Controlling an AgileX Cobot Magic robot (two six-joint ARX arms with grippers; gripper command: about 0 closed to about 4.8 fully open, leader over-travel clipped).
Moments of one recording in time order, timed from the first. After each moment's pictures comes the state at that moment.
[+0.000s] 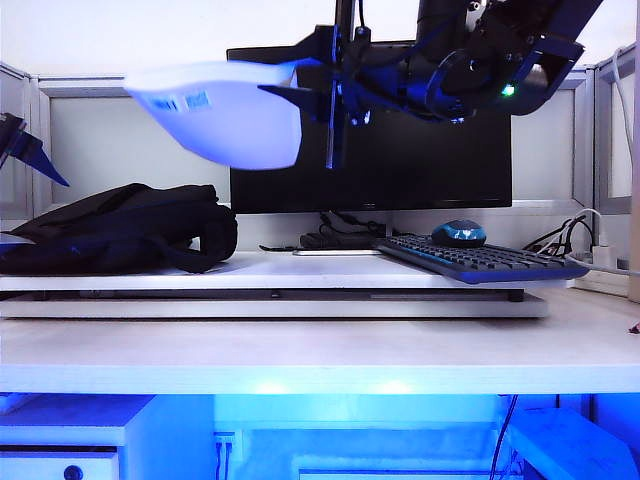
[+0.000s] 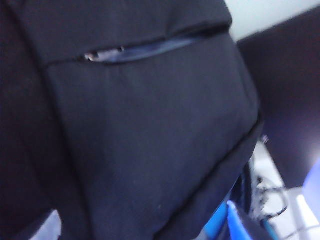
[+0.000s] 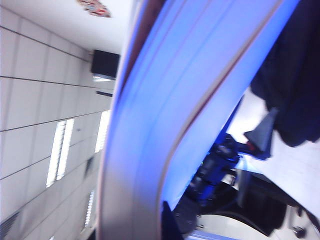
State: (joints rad) left arm 0.23 1.82 0.94 0.62 0.55 -0.93; right arm 0.46 1.94 1.24 0.95 -0.74 1.52
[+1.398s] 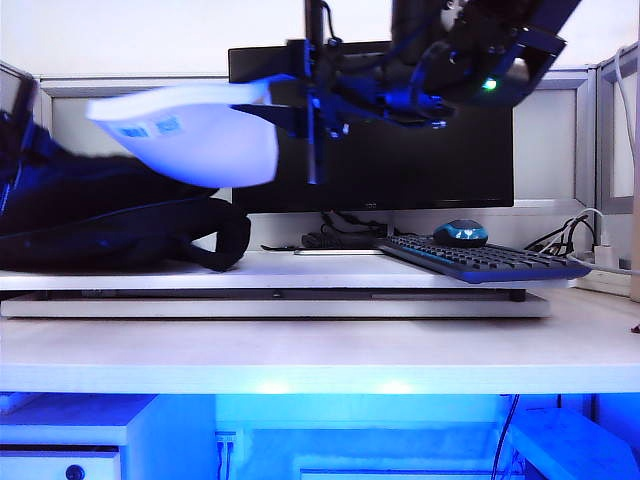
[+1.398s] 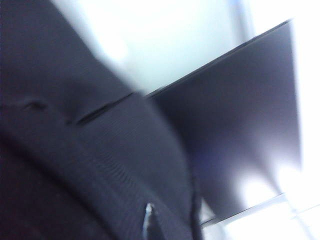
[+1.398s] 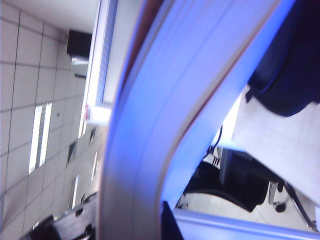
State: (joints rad) left arm 0.20 1.96 1.14 0.98 0.58 -1.15; right arm 0.53 1.94 1.25 0.83 -0.74 1.42
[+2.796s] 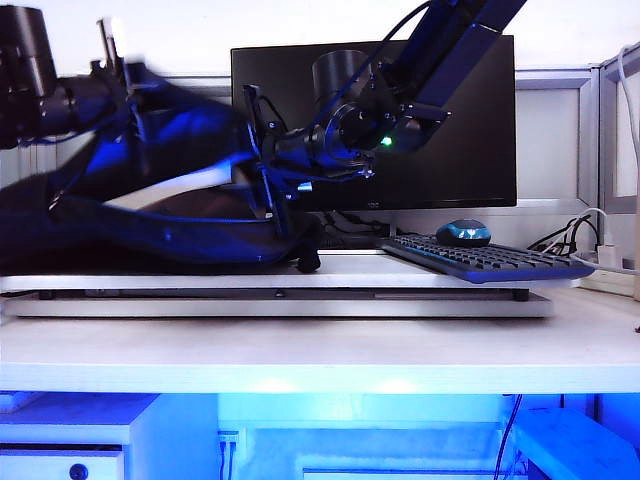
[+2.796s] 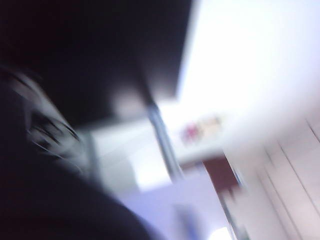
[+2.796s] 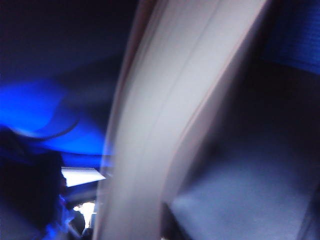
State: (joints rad) left arm -0.08 1.96 1.20 1.20 0.70 -1.63; right arm 0.55 2.30 1.76 0.44 -0.58 1.29
